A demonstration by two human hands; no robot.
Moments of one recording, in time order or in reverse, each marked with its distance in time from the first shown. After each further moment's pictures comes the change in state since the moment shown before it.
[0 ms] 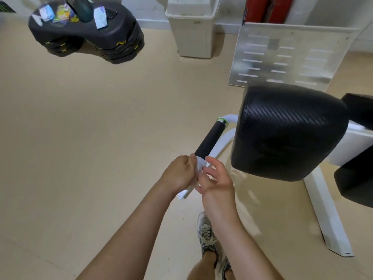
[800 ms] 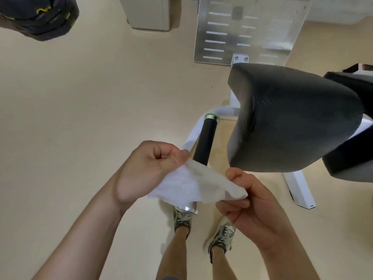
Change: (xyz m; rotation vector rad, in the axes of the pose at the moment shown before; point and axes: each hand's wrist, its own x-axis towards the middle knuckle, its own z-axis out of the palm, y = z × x) left_hand 0.039 0.014 -0.087 -0.262 -0.324 0.234; right_hand 0.028 -0.027 -0.027 0.853 -0.154 0.373
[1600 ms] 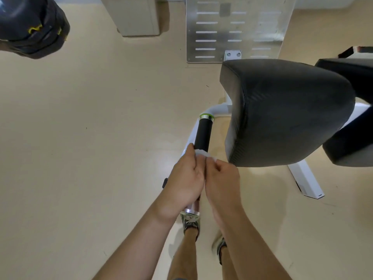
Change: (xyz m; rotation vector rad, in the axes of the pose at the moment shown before) left_hand 0.035 -0.031 0.070 0.253 0.107 -0.052; right_hand 0.051 0.038 0.021 -0.980 0.659 -0.497
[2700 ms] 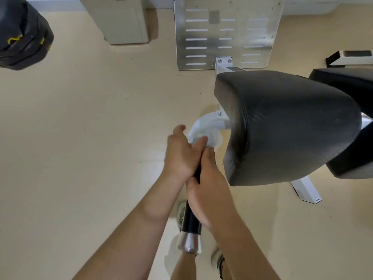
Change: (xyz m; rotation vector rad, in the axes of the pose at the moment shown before) left_hand 0.097 0.024 -0.012 0.051 0.152 -0.029; right_hand 0.024 -0.023 0.016 -0.387 -0.242 -0.236
